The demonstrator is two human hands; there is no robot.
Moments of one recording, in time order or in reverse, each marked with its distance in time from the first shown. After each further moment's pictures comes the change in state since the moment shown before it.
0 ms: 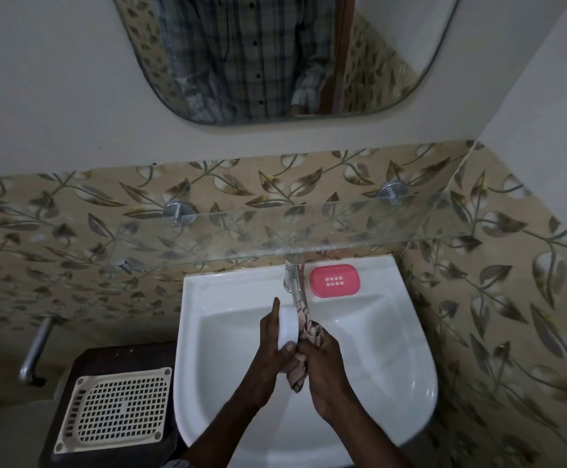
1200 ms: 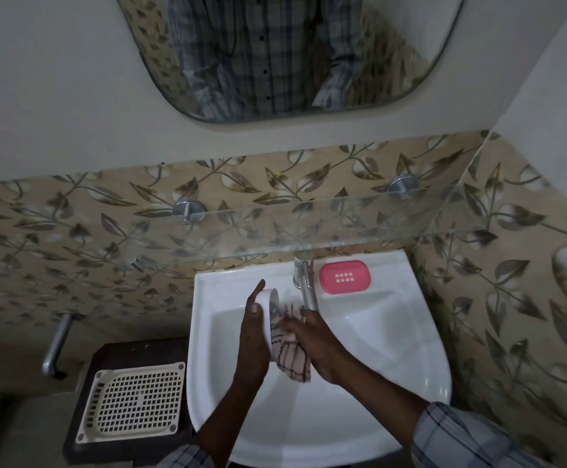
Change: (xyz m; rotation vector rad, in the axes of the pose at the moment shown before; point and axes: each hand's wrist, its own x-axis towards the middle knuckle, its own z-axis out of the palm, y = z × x) left_hand 0.020 0.000 -0.021 -0.271 0.385 0.001; right_hand 0.028 -0.030 0.021 -0.249 -0.332 0.106
